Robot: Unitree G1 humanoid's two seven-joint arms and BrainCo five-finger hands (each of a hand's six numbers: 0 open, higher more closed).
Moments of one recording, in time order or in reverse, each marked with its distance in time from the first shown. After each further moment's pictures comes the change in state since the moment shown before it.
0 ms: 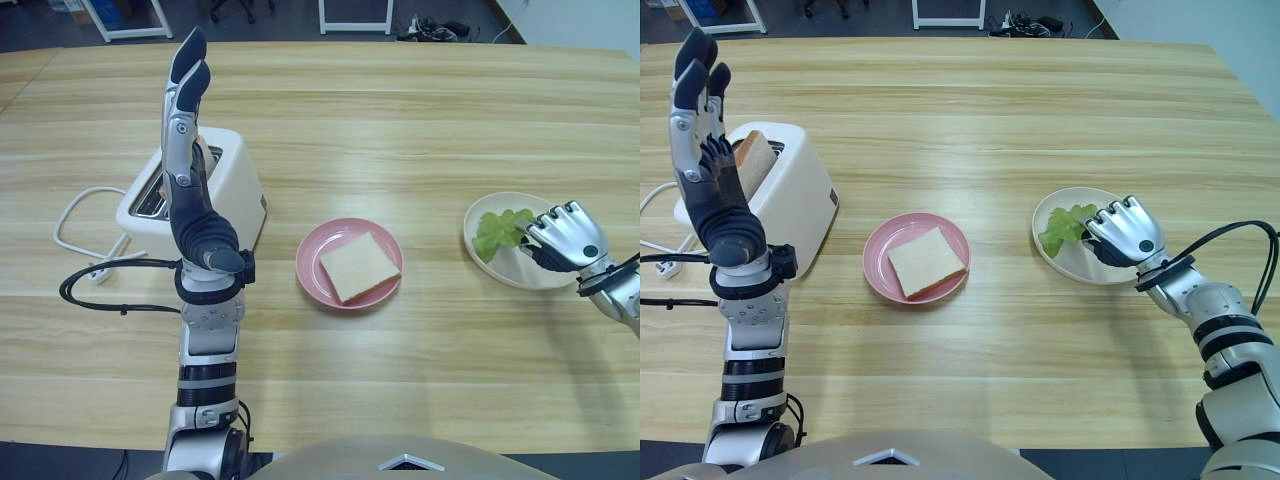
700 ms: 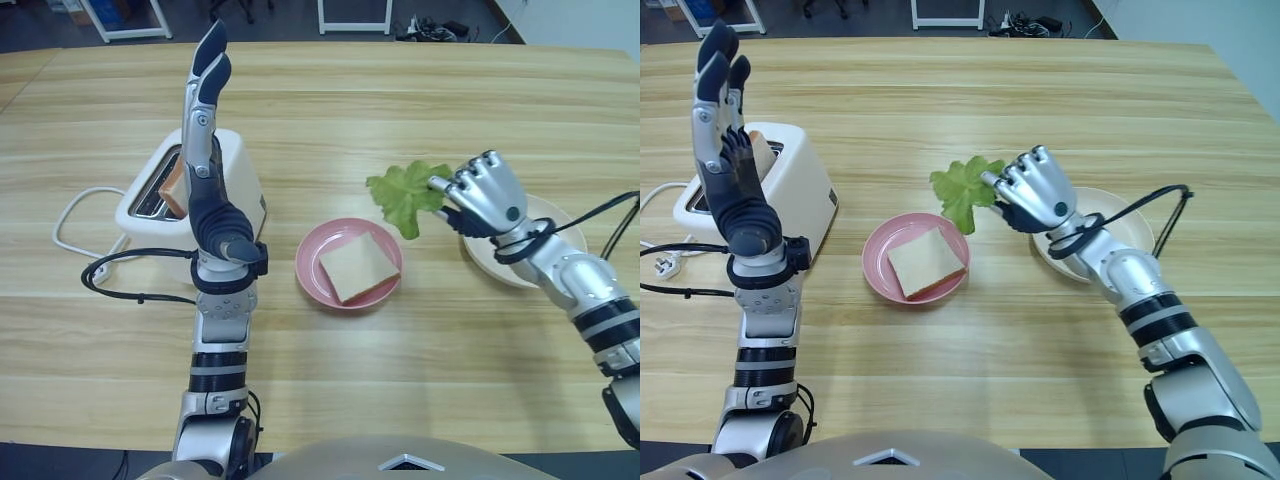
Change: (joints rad) left arm -0.061 -0.034 -0.015 0.074 0.031 -0.042 0.009; right arm -0.073 0.295 -0.038 -0.405 -0.001 -0.015 0.205
